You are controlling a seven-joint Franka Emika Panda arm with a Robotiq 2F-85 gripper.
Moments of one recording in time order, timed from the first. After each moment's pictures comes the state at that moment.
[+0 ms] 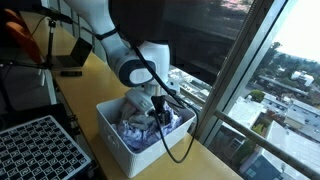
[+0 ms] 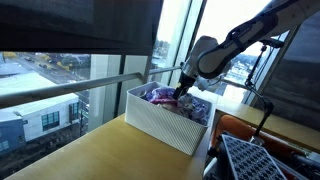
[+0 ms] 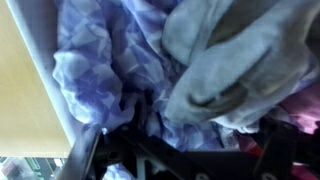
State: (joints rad) arm -0.03 0.45 -0.13 -2.10 -0.03 2.75 -0.17
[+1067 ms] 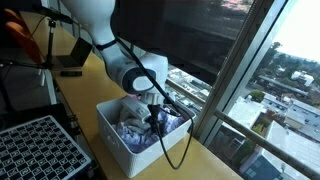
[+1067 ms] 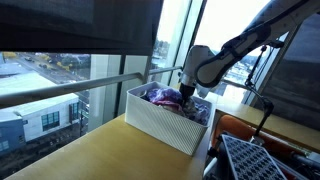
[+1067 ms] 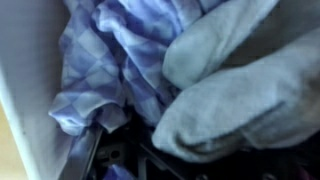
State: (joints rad) arm -0.03 0.51 -0.13 -2.07 -0.15 2.63 -0.11
